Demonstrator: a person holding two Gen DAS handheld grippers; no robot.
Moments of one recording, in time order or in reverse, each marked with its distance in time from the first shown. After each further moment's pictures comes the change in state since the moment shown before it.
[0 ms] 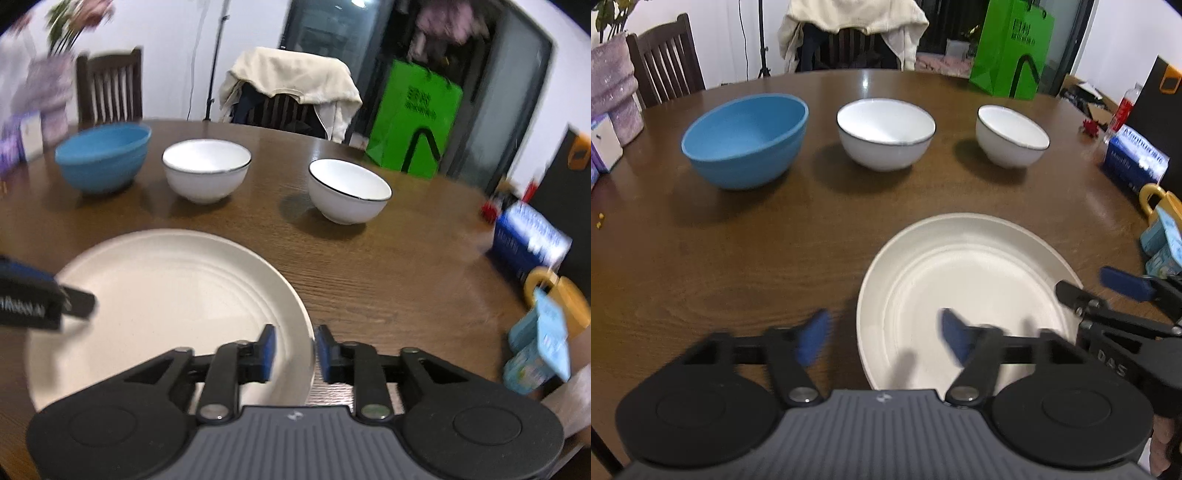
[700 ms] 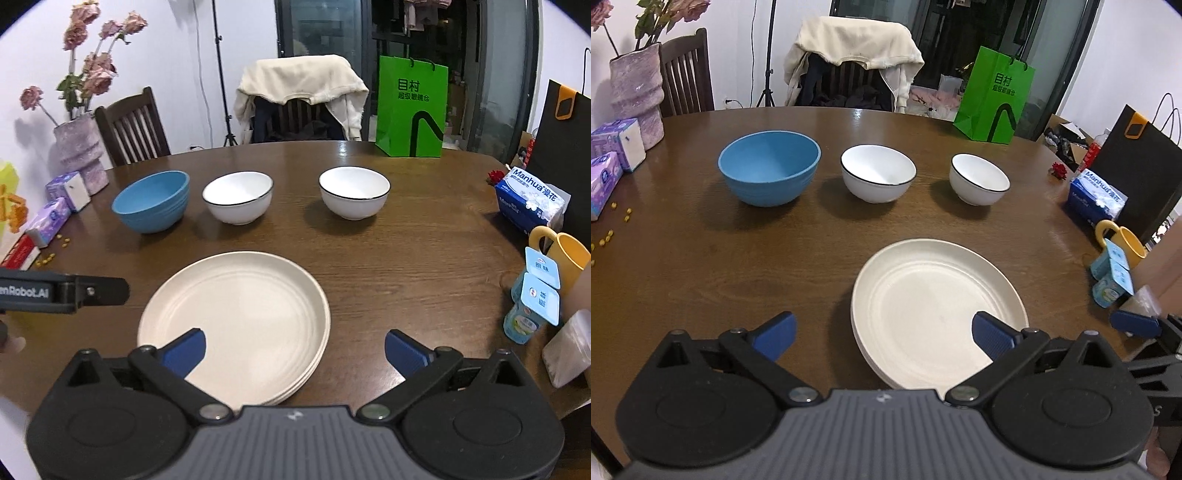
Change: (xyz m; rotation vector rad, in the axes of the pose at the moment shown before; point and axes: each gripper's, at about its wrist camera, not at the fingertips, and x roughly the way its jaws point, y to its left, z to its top) left arm -0.097 0.006 -0.023 -0.066 -0.093 -0.072; right arm -0.095 -0.030 0.000 0.131 0.022 0.175
